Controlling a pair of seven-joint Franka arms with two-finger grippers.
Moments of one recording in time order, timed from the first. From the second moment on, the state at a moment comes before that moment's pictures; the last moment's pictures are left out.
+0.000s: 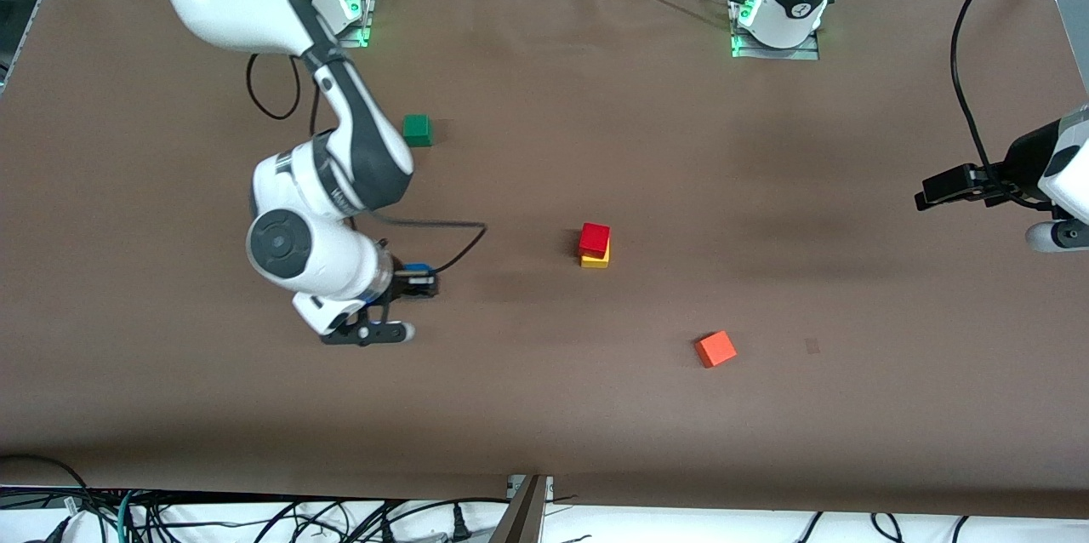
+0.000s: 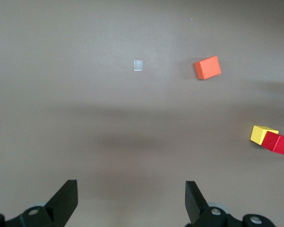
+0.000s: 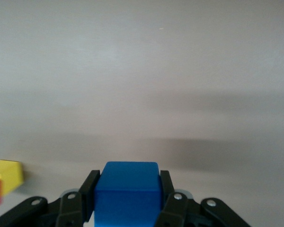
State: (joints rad) left arm 0.06 0.25 -0.05 -1.36 -0.07 1.51 -0.09; right arm 0.42 0.76 0.02 -1.13 0.14 1.90 0.41
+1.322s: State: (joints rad) left arm 0.06 0.25 -0.05 -1.36 -0.07 1.51 -0.09; right arm 0.81 0.94 -0.05 -0.96 0.08 2.08 1.04
